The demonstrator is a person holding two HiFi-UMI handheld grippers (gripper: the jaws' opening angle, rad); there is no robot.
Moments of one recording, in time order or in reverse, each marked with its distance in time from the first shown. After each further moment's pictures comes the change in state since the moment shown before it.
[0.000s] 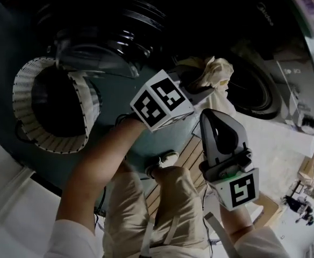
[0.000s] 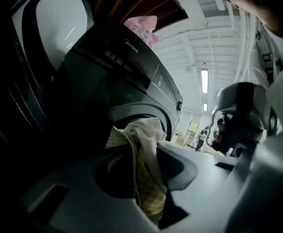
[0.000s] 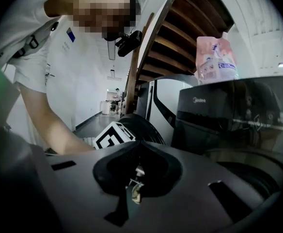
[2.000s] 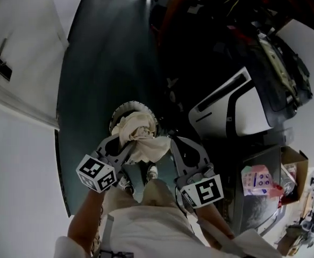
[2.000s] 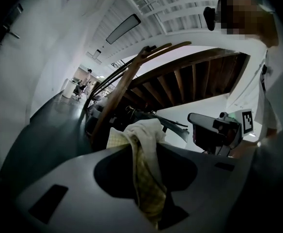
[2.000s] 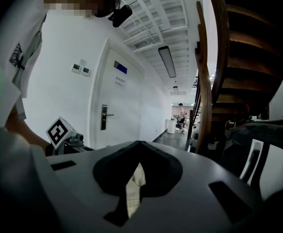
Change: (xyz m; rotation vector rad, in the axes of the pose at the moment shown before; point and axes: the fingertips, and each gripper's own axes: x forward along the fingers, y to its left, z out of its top) left arm -0.595 -0.171 0.221 -0.272 -0.647 1.283; right arm 0.077 0.273 0.435 -0.196 -0.164 0.868
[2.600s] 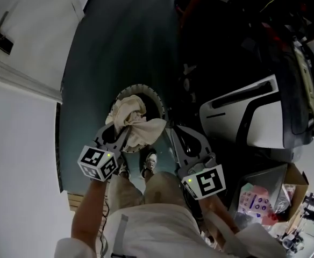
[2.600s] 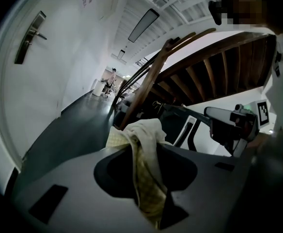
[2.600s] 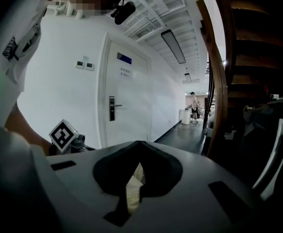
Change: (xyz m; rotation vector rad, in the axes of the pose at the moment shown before) left arm 0.036 0.082 -0.058 -0.087 0.030 0.351; right arm 0.063 -0.044 -0.068 0.024 0.086 0.204
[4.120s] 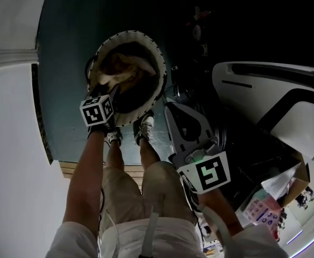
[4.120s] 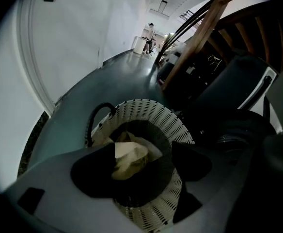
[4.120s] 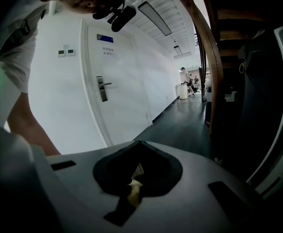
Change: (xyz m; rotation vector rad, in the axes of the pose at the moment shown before) left arm 0.141 0.209 -0.321 -0.243 0.487 0.463; right arm 0.078 -0.047 -0.212 0.217 0.191 0.033
